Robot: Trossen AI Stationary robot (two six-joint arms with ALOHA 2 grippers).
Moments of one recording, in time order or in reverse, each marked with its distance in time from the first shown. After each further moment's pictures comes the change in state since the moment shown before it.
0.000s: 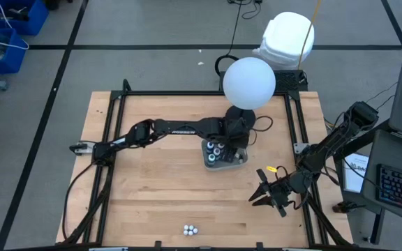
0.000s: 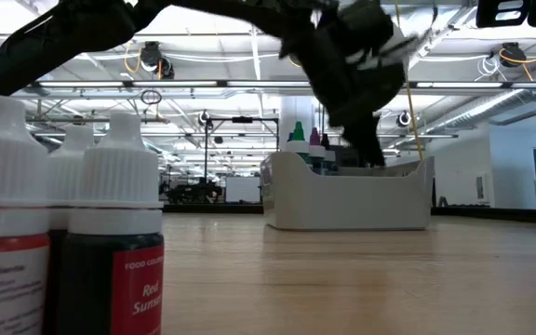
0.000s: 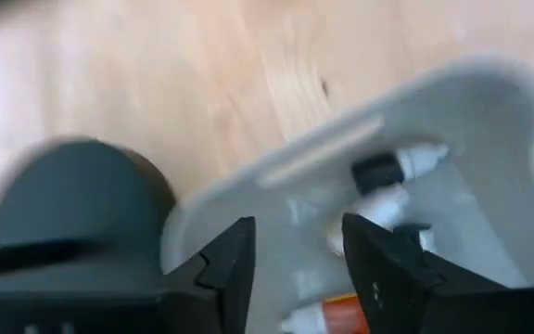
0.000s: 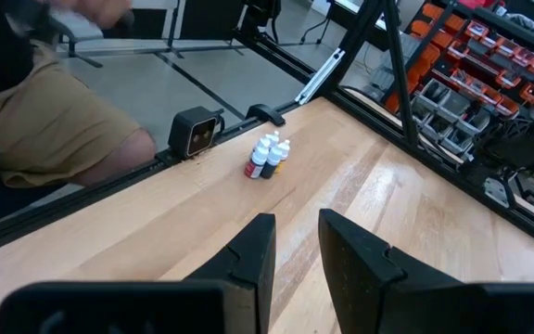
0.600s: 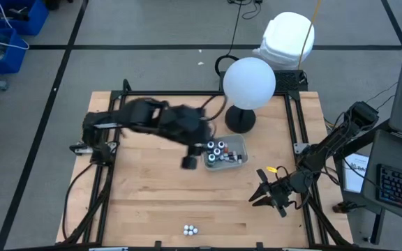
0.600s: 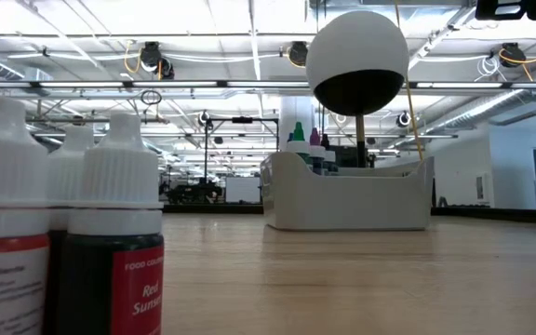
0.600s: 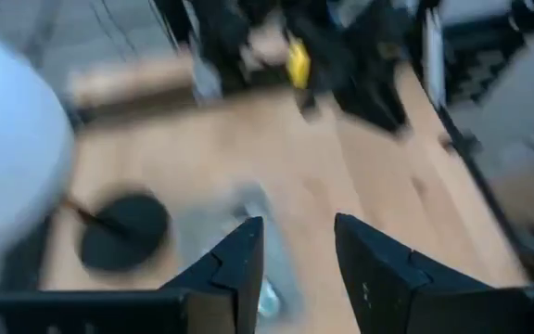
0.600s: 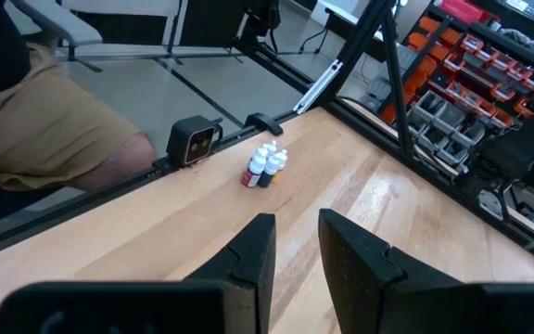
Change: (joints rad) left arm -0.217 -0.597 0.021 -0.348 -0.014 -0.344; right arm 0.000 0.000 0.000 0.026 -0.004 -0.027
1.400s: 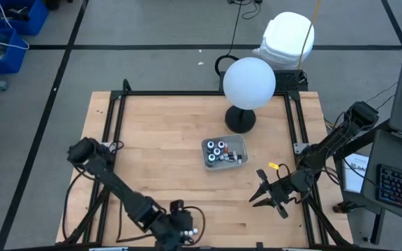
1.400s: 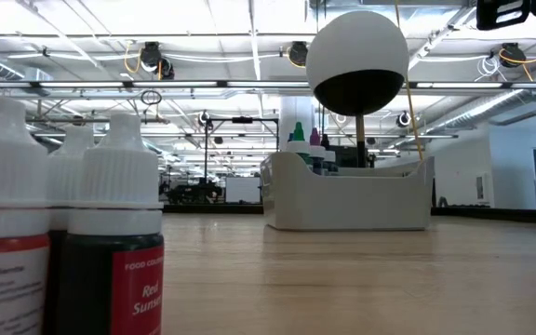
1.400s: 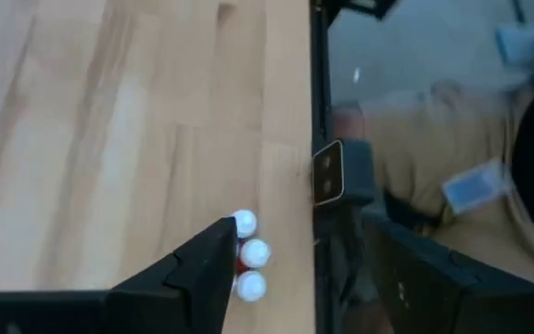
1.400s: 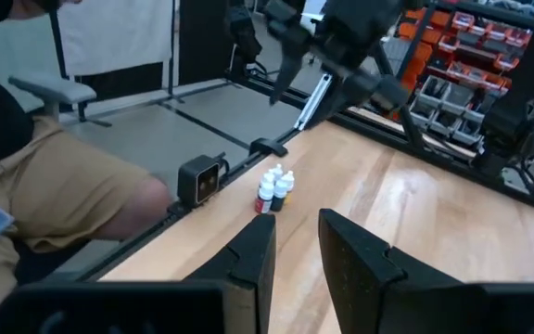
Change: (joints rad) left arm -0.590 0.027 -0.874 0.736 -0.210 -0.841; right arm 0.001 0.000 0.000 0.058 -0.003 0.191
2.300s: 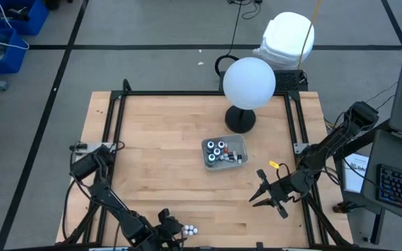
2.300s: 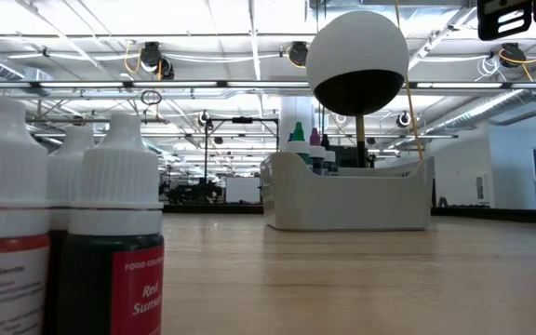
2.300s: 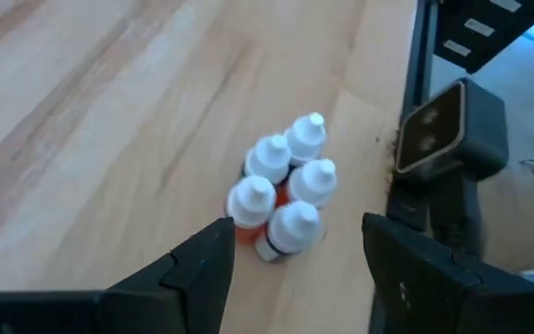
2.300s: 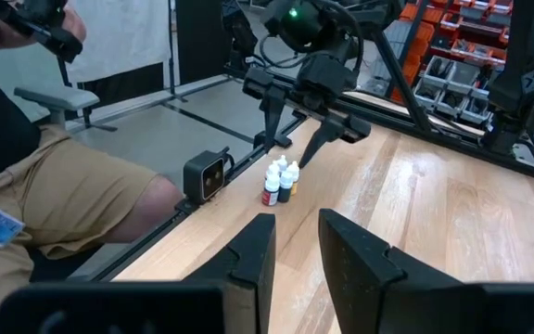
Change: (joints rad) left arm -0.163 0.164 -0.167 0.223 -0.377 -0.388; right arm 0.000 0.000 0.000 -0.024 0.002 0.076
